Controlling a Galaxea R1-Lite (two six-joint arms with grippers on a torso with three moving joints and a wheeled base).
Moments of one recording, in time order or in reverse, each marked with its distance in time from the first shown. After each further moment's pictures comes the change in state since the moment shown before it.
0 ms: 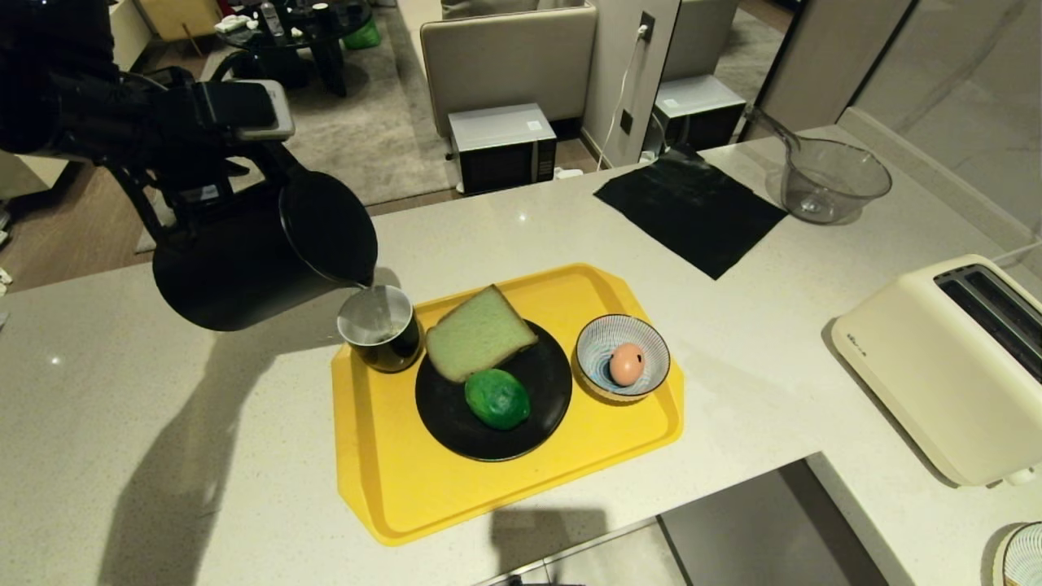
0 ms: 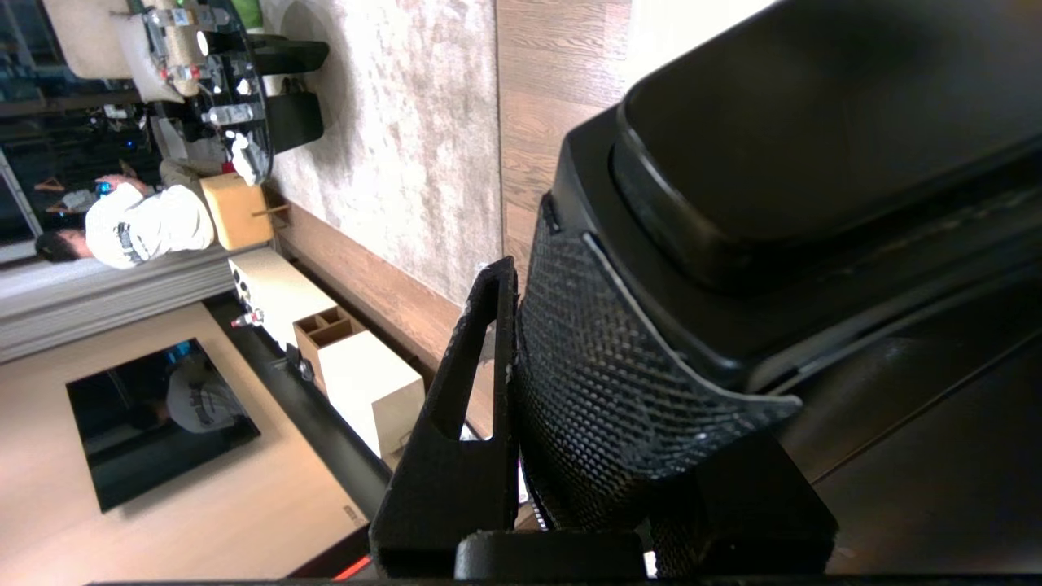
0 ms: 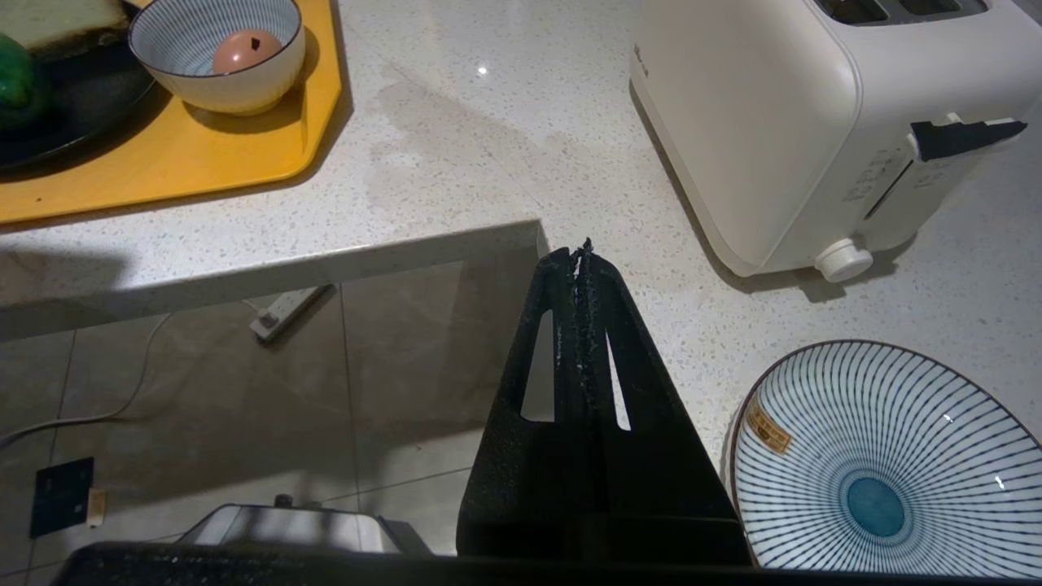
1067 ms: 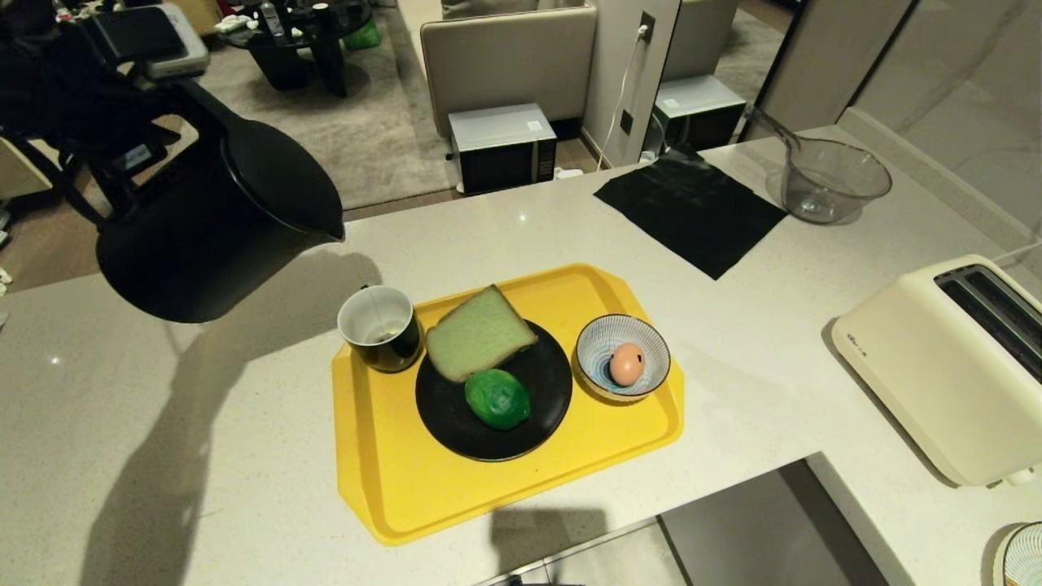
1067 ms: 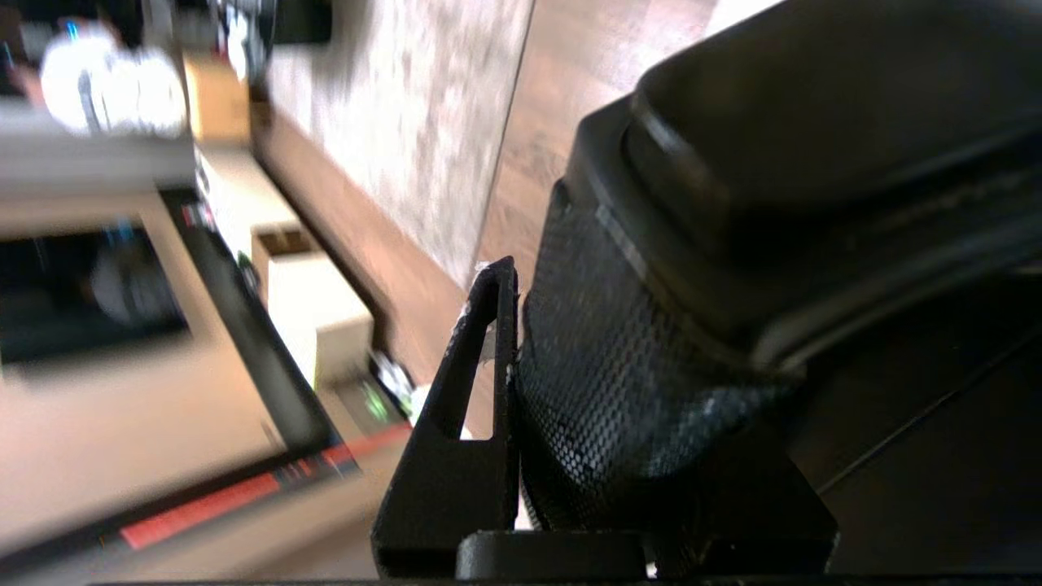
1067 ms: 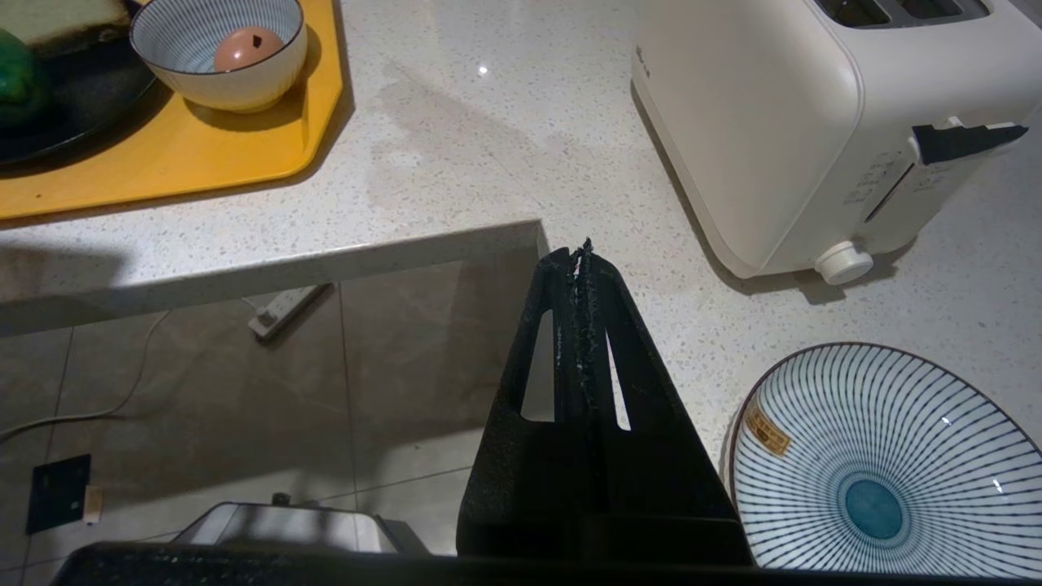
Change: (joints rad) left arm 0.091 -0.086 0.009 -0.002 -0.014 -0.223; right arm 0.000 0.000 0.000 0.000 0.003 -0.006
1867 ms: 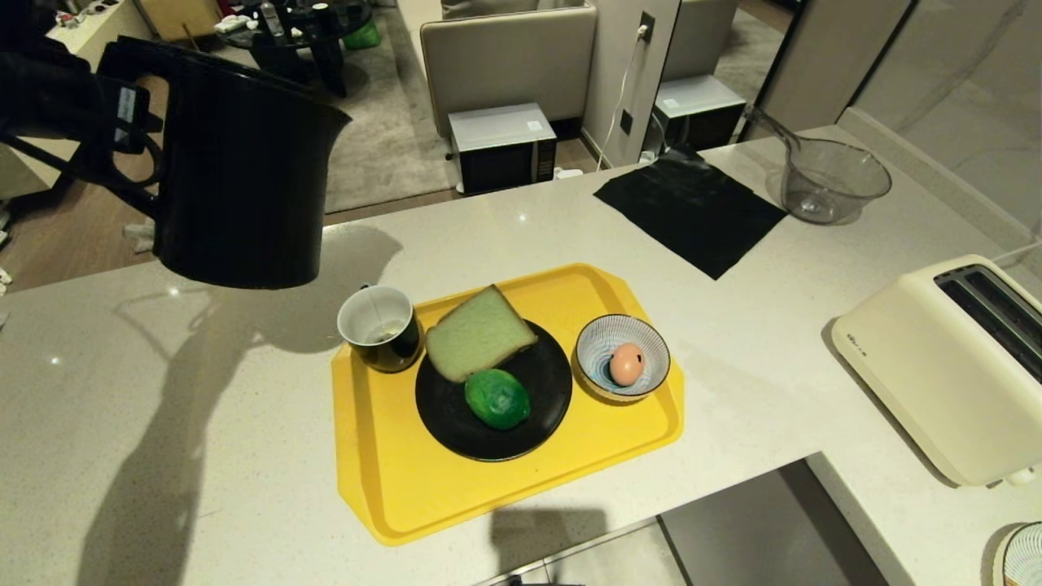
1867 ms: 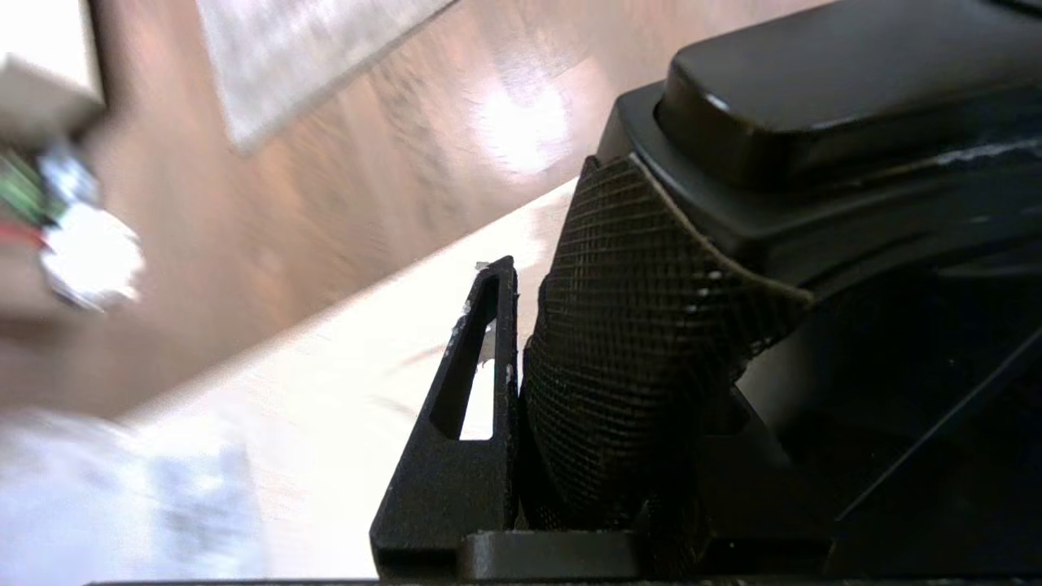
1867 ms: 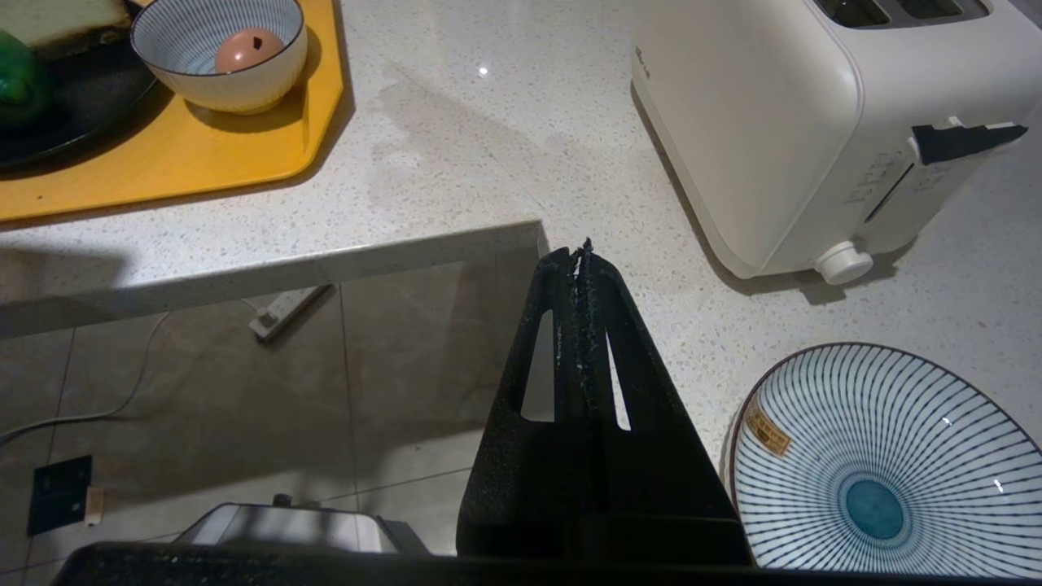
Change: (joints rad) left arm 0.047 -0.016 0.006 -0.008 -0.002 -0.808; right arm 0.000 0.000 0.000 -0.001 -0.001 0.001
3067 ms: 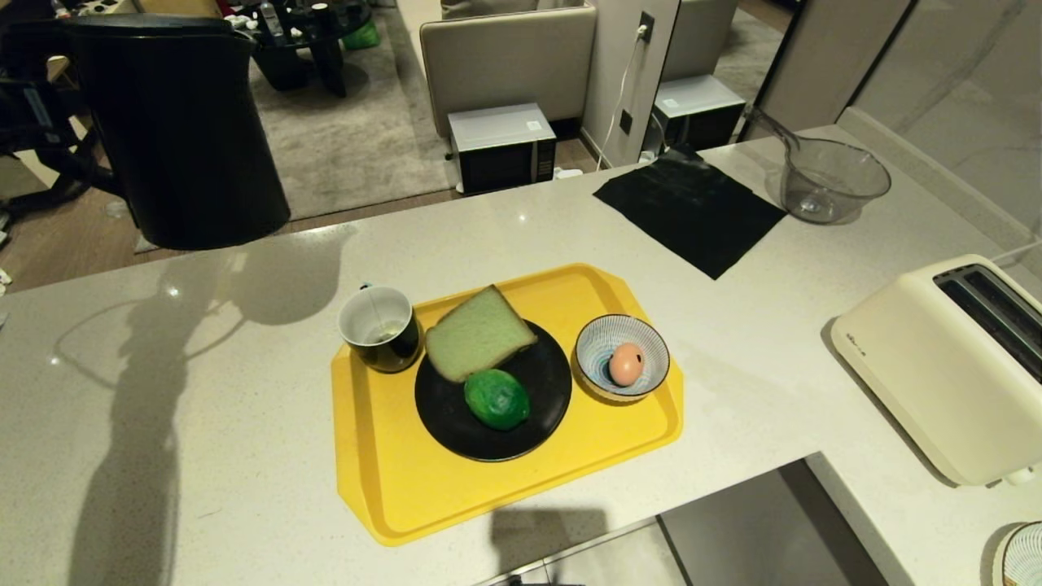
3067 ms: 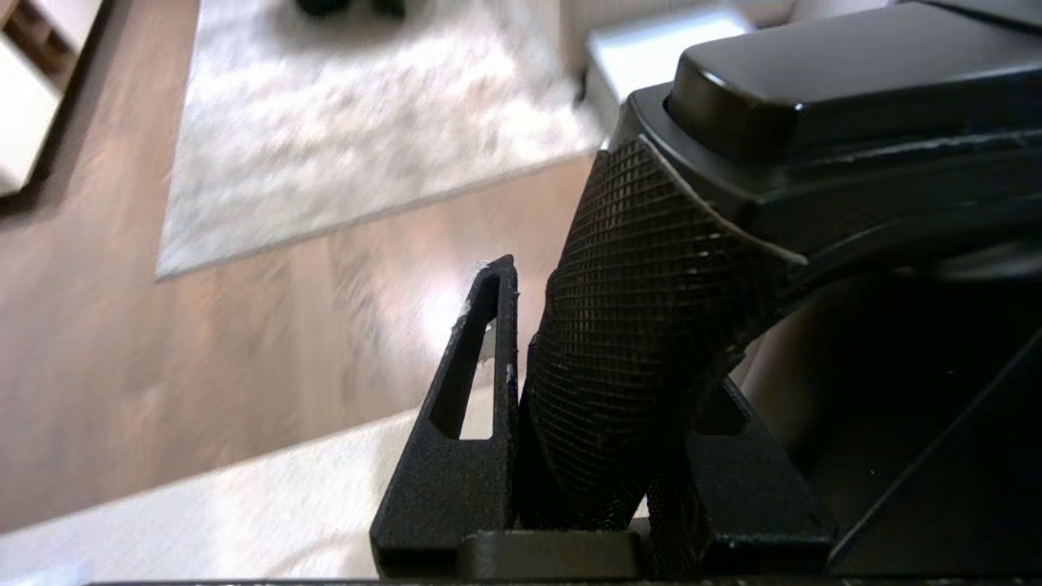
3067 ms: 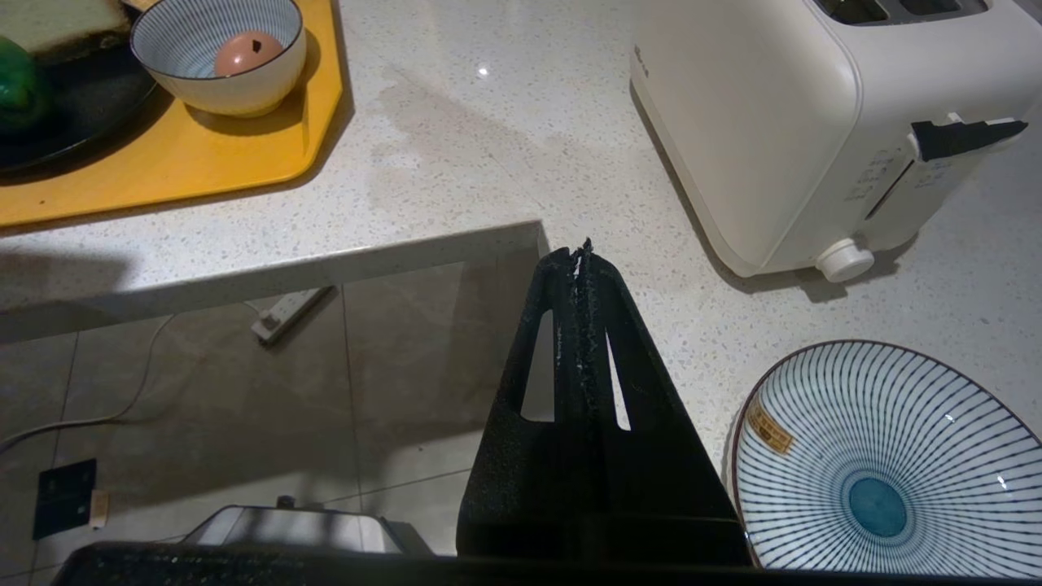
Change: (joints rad) left arm 0.305 -0.019 0.452 -0.818 -0.409 -0.269; right arm 0.000 0.000 0.000 0.000 -0.001 0.010
